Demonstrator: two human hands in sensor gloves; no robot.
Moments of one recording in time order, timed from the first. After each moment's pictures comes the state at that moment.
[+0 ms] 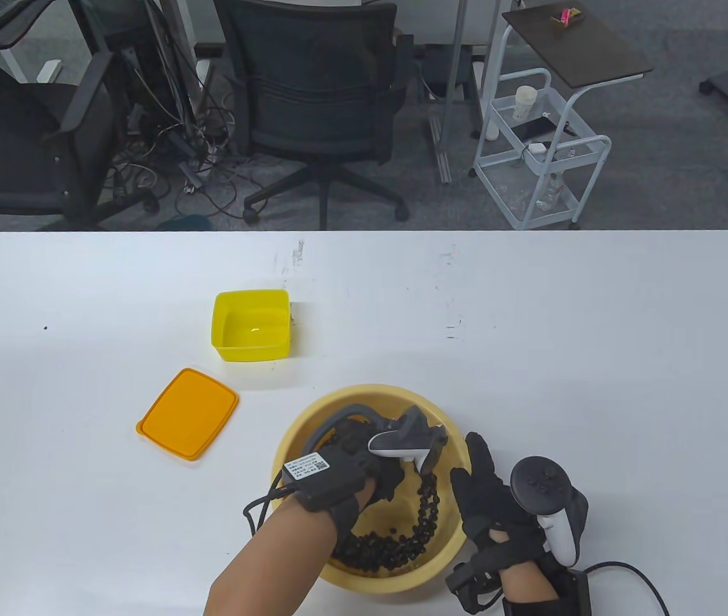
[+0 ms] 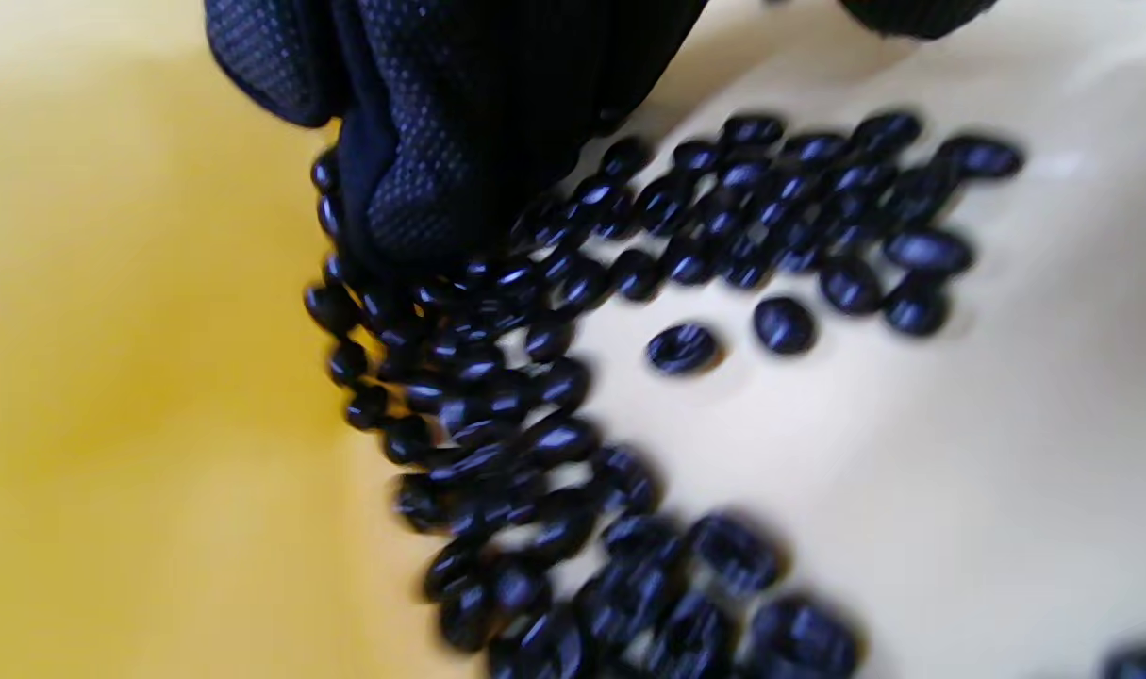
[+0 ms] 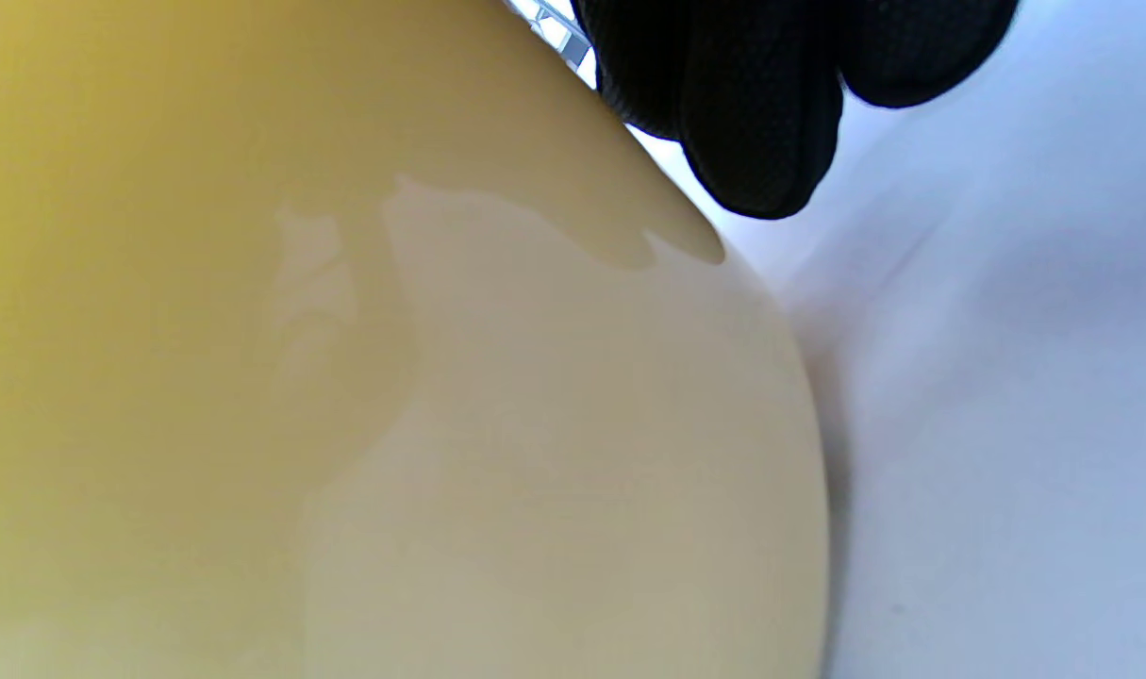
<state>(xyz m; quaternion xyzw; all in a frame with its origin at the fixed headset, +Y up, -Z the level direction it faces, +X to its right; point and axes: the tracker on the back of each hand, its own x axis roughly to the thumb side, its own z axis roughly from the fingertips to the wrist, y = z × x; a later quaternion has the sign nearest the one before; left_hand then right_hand) -0.003 -0.751 -0.297 -0.31 -0.20 -0.31 0.88 0.166 -0.759 -0.213 -0.04 0.12 0.86 0.50</state>
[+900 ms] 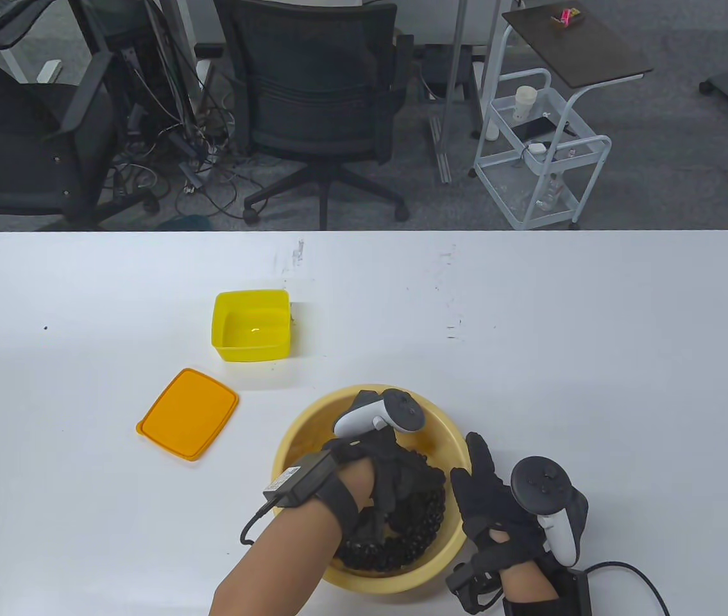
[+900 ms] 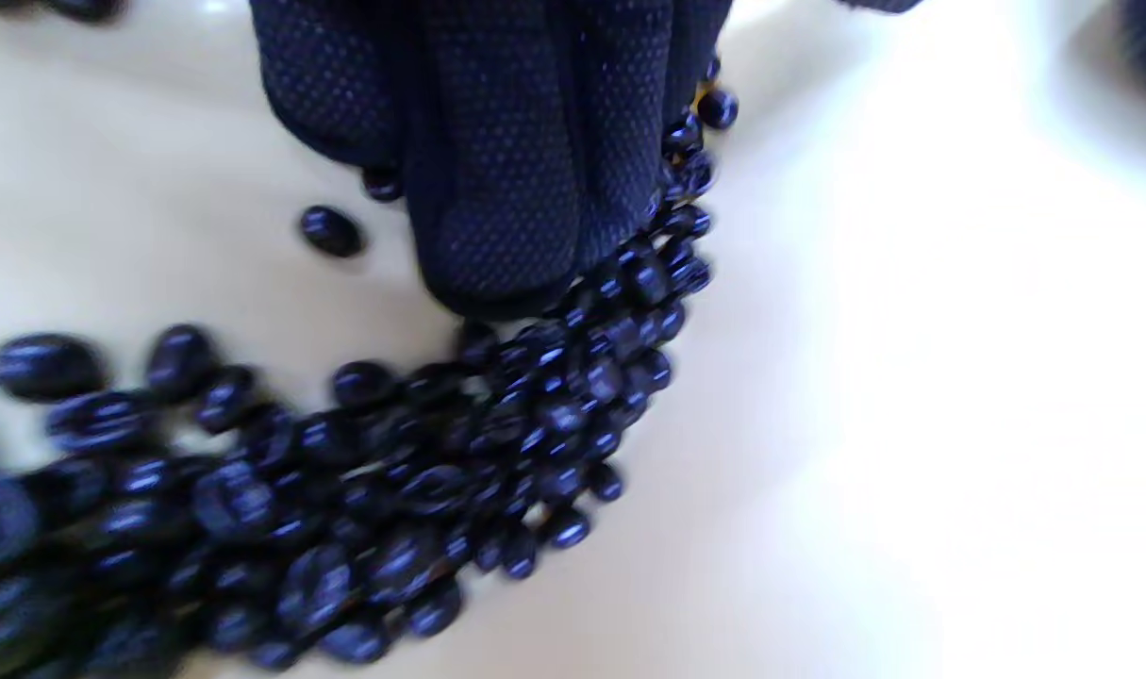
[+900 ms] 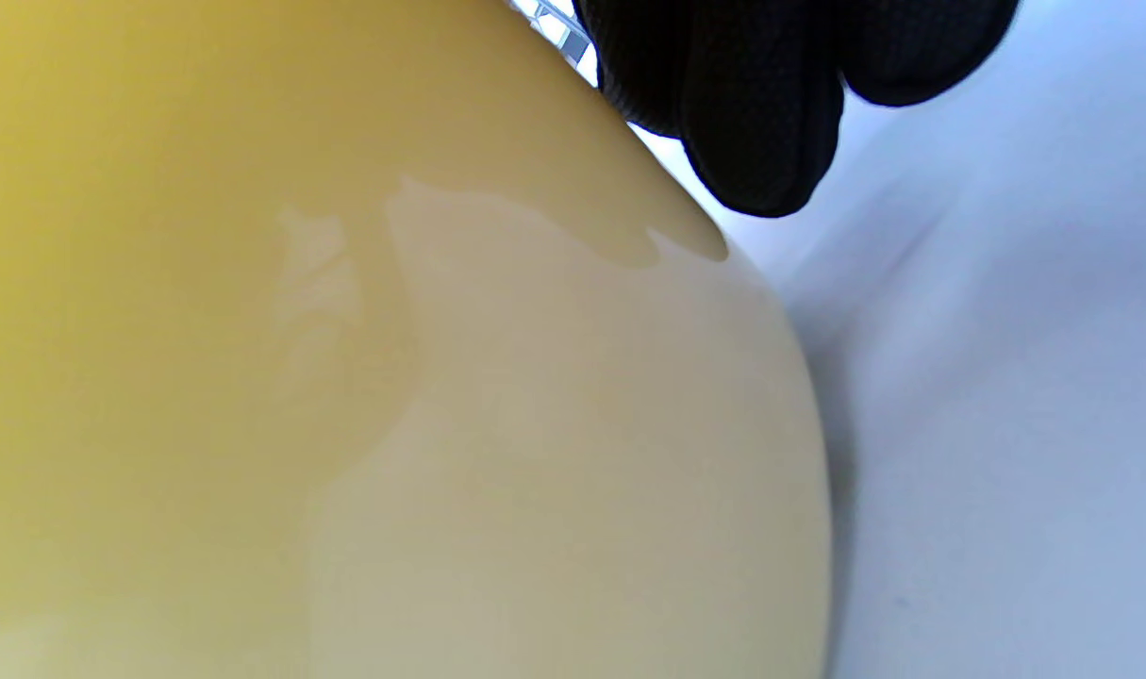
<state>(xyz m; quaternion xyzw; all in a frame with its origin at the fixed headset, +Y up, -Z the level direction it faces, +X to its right) -0.016 -0.773 -0.308 -0.54 -0.19 0.27 0.78 0.166 -0.759 -0.213 -0.04 0.12 0.85 0.50</state>
